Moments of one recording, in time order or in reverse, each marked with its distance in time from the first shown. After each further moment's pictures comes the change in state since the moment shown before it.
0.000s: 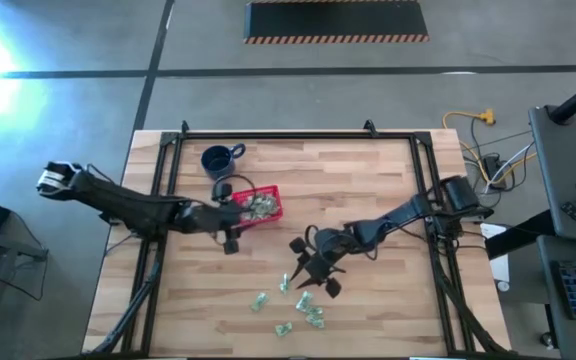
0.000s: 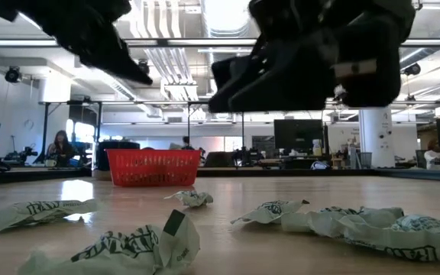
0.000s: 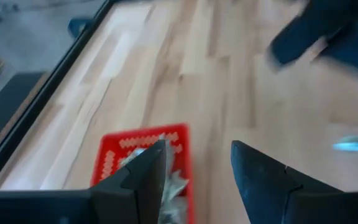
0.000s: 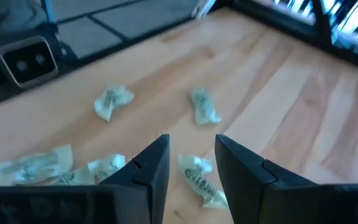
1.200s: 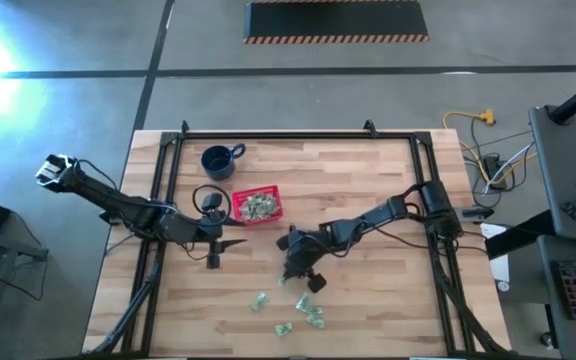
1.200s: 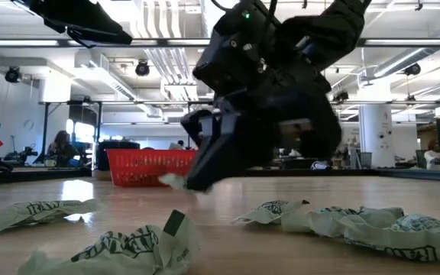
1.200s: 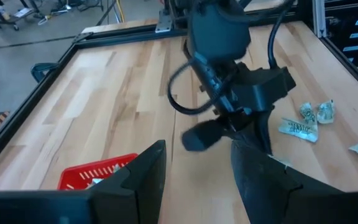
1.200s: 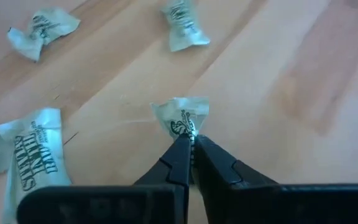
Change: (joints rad) left arm -0.201 -0.156 0.000 -0.018 -0.022 -0.030; right arm -0.055 0.209 0.263 -0.336 0.021 -0.003
